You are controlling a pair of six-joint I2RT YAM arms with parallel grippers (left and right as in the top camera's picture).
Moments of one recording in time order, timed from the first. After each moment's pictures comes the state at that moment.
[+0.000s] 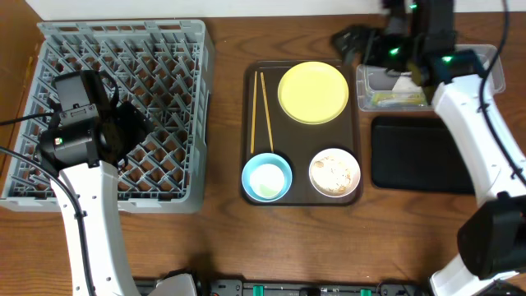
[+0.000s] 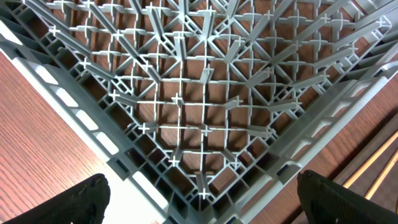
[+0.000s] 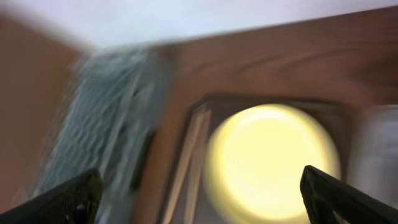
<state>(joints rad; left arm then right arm) 0.29 1.32 1.41 -1.18 -0.19 -0.51 0.22 1.80 1.63 -0.50 -0.57 0.37</state>
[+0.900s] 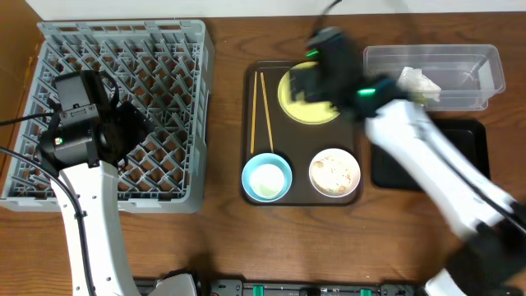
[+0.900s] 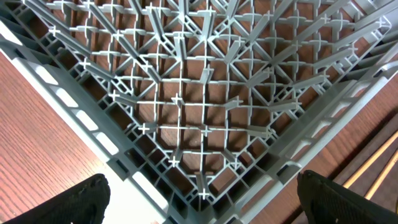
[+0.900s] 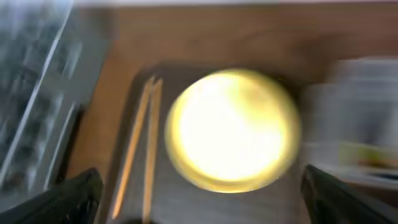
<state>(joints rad) 0.29 1.32 1.41 -1.18 -0.19 -0.51 0.51 1.72 1.62 -0.68 0.13 0.42</state>
